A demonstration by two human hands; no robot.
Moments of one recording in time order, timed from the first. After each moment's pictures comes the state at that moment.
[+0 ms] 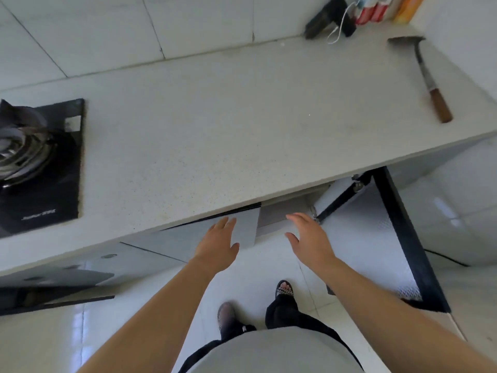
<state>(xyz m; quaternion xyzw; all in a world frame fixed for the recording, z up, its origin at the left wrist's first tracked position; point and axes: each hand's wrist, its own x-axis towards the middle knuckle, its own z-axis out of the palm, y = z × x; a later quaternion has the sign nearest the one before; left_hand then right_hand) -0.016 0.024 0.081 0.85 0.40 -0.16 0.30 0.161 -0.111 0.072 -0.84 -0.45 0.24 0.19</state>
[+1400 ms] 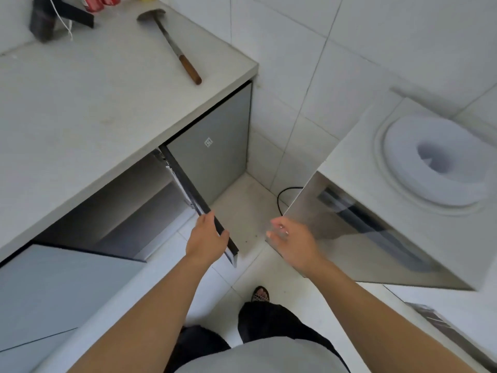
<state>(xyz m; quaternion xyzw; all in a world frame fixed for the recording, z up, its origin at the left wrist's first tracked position) 0.295 -0.316 0.079 0.87 0.31 -0.14 0.34 0.360 -0.497 0.085 -0.90 -0.13 0.26 0.32</state>
